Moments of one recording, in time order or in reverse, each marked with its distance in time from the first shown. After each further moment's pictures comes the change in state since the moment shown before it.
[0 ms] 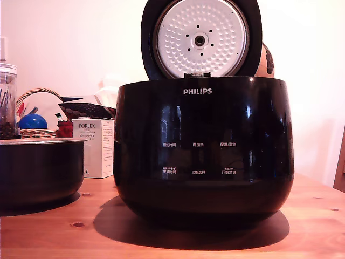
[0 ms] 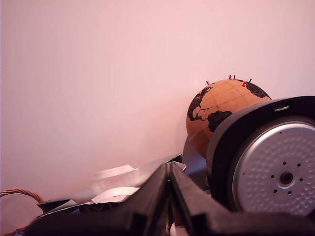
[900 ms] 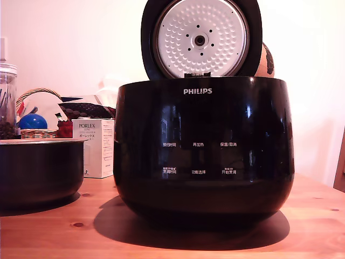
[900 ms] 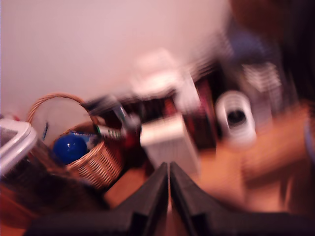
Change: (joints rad) arm 0.378 0.061 0.172 -0.617 0.233 0.220
